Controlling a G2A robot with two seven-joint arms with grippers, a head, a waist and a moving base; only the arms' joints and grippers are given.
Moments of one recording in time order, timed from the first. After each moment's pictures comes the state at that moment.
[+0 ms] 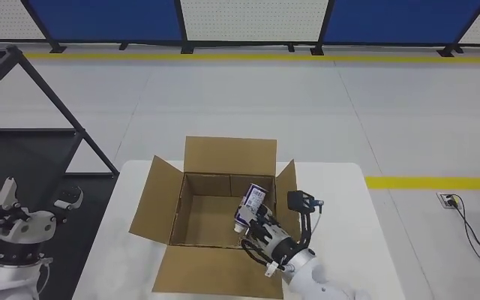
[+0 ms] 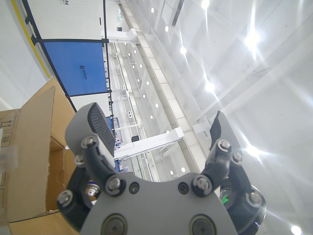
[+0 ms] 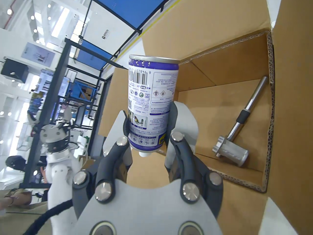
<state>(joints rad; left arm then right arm) 1.37 -1.16 -2.04 -1.81 -0.85 -0.09 -0.58 -1.30 -1.62 1.22 -2.15 -0.81 0.31 0.67</state>
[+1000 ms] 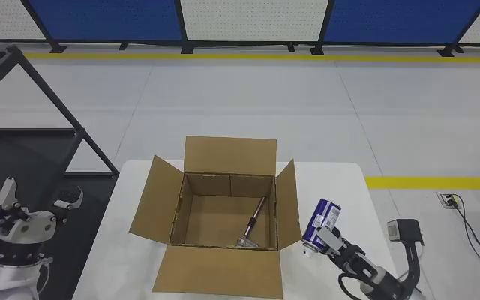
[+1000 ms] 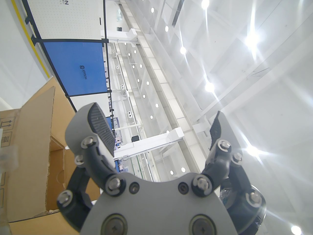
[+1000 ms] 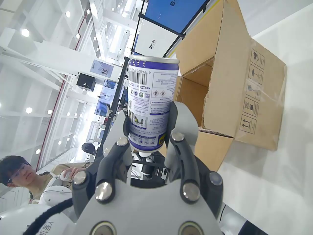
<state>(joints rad) 1.37 -1.16 -2.04 -1.81 -0.85 -0.09 -0.58 -1.56 -1.56 1.76 -2.35 -0.15 0.07 0.91</state>
